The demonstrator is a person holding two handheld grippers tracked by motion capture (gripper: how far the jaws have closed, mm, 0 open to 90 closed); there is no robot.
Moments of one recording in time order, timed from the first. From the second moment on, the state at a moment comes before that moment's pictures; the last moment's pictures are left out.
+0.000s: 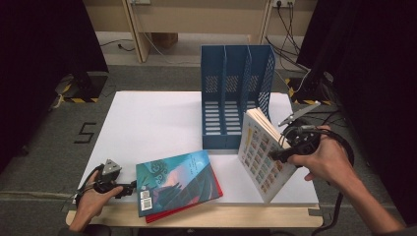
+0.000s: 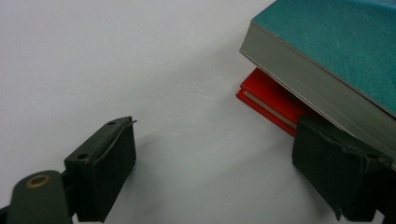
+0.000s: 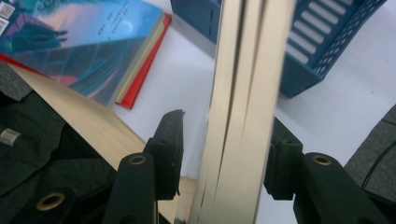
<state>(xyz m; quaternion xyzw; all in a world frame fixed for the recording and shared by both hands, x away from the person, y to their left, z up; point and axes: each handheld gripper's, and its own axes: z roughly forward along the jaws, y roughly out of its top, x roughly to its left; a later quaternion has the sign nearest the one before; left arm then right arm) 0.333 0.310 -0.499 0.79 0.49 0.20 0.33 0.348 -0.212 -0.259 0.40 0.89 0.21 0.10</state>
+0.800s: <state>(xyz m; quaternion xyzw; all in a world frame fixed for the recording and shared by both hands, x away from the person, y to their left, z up) 0.338 0.311 -0.500 0.79 0.48 0.20 0.33 0.369 -0.240 -0.263 0.41 0.89 0.19 0.10</state>
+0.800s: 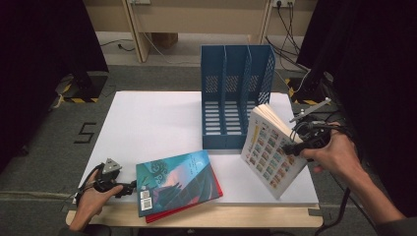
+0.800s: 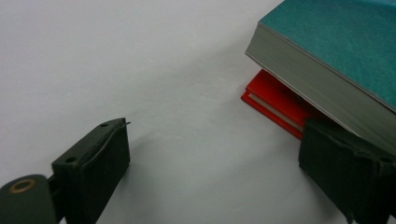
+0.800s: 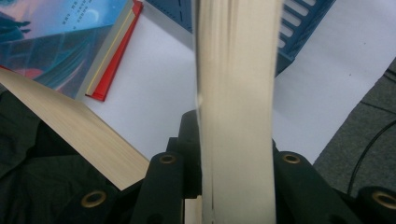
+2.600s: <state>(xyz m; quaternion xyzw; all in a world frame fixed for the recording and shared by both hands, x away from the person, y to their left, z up) 0.369 0.328 -0.507 0.79 0.47 0.19 0.35 0.417 -0.144 -0.149 0.32 0.90 0.24 0.15</state>
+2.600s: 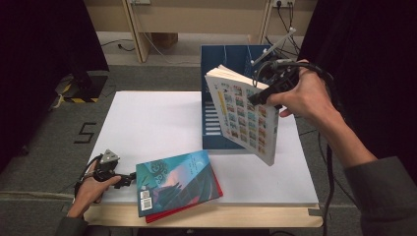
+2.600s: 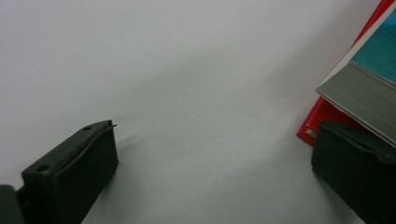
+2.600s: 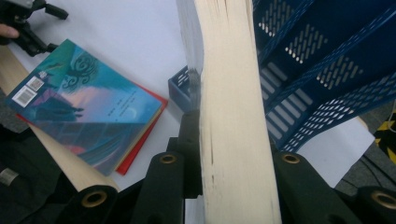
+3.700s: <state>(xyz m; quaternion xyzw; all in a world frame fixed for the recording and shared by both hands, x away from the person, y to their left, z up) 0.368 0.328 -0.507 0.79 0.47 0.19 0.35 0.513 -0.100 -0.161 0.39 0.86 0.30 0.15</state>
